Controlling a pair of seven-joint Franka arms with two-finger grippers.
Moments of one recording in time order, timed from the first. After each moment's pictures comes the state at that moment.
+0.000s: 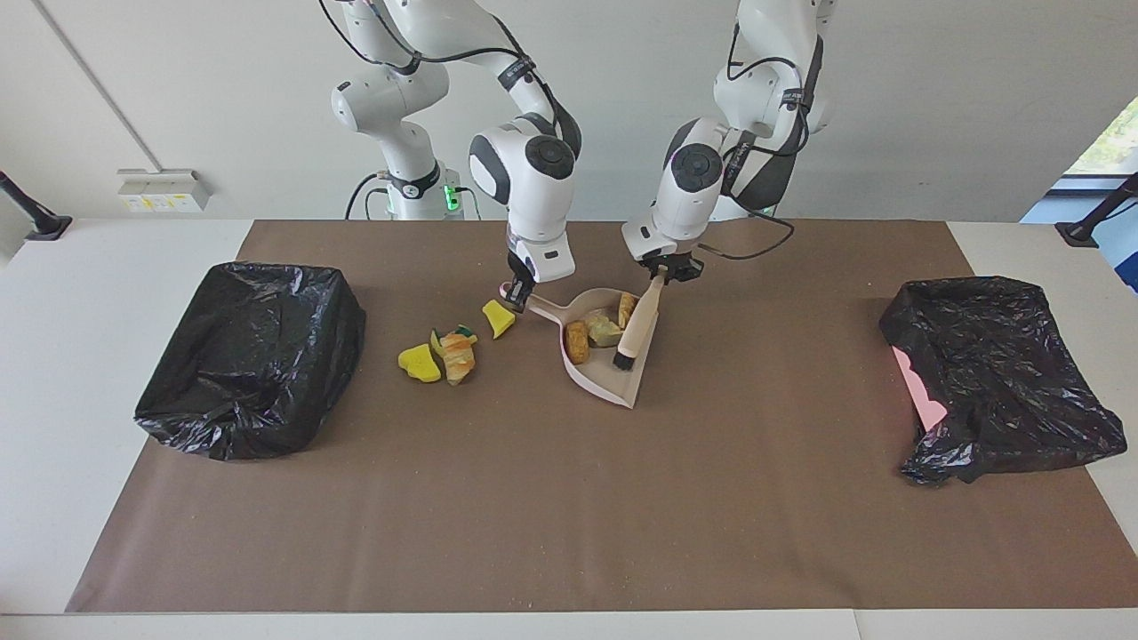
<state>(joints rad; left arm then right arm) -0.57 -0.01 -0.05 -2.23 -0.12 1.99 -0.05 0.66 0.12 -0.06 -2.10 -0.14 2.09 -0.54</state>
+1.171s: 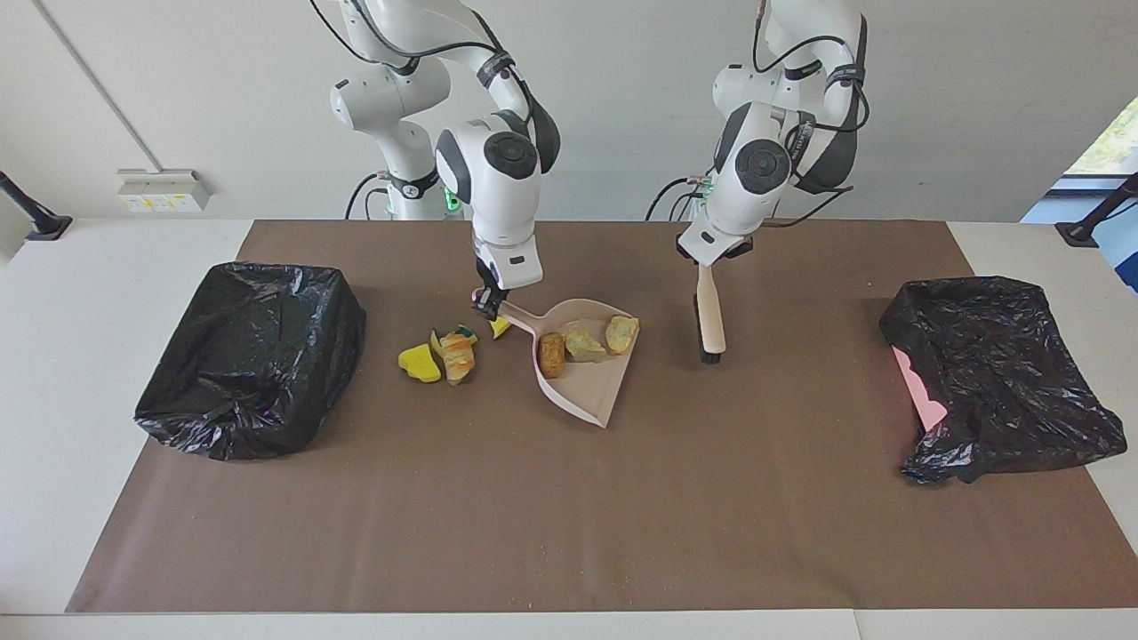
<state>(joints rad) -0.45 -0.13 -0.03 -2.28 -0.11 1.84 -0.42 0.50 0.05 -0.08 -2.00 -0.14 1.99 -0.67</state>
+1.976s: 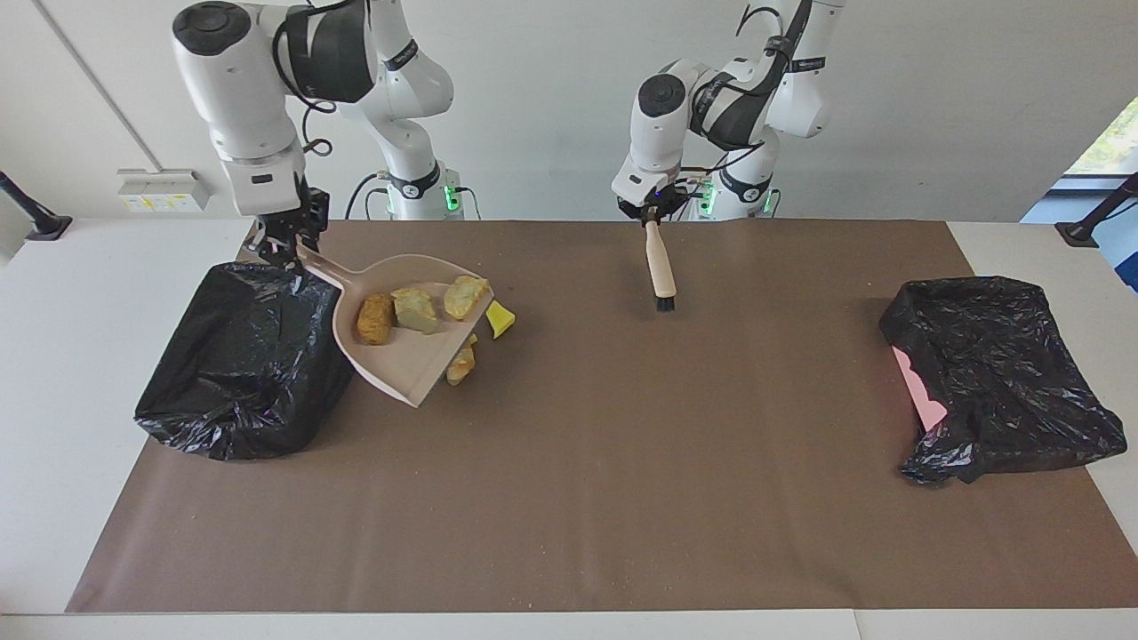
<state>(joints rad) -0.89 -0.30 -0.07 -2.55 -0.11 2.06 -0.90 -0.07 -0.12 -0.10 -1.88 -0.11 1.77 -1.30</state>
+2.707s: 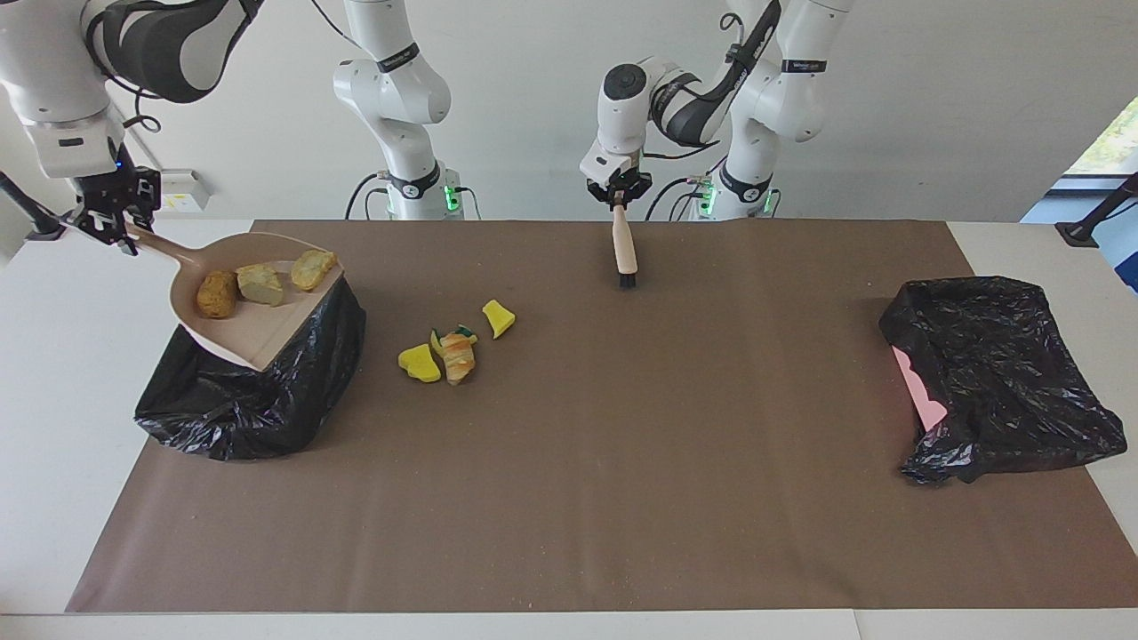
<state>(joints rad) -1.04 -0.29 -0.06 -2.62 -0.26 2.16 -0.94 -0.32 -0.11 -0.11 -1.88 -0.27 1.98 -1.73</state>
